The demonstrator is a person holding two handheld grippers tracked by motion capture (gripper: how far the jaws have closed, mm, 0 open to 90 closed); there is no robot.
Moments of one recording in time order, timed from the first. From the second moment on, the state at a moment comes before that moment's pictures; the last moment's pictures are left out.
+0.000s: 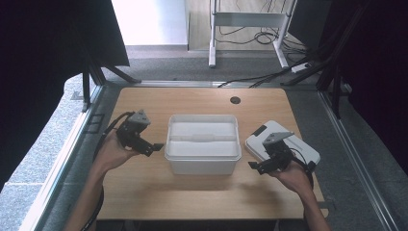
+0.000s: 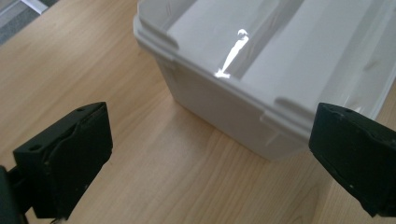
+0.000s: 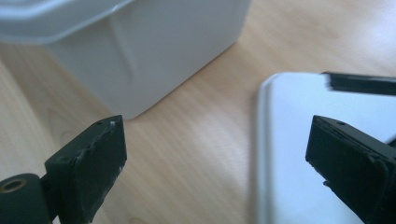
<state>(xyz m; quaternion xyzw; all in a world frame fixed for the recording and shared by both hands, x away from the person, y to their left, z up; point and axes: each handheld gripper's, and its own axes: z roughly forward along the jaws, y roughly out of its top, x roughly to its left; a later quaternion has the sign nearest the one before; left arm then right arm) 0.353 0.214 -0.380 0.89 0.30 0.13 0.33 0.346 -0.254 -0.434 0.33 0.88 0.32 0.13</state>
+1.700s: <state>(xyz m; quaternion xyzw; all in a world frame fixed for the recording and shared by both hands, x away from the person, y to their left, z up) 0.278 0.216 -0.522 0.86 0.35 0.12 0.33 0.408 -0.328 -0.381 0.29 0.93 0.19 0.11</state>
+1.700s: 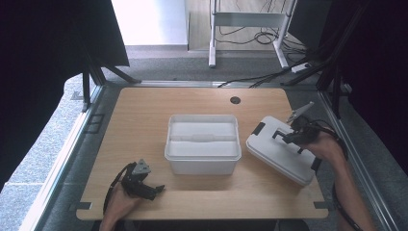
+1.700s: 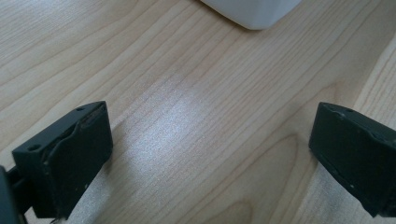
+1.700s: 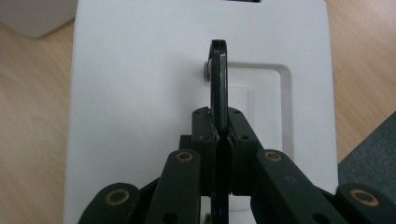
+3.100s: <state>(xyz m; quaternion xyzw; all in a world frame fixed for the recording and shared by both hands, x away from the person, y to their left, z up) 0.278 0.215 -0.522 0.86 0.35 0.12 0.34 0.413 -0.104 -0.283 0.00 0.97 0.24 0.07</state>
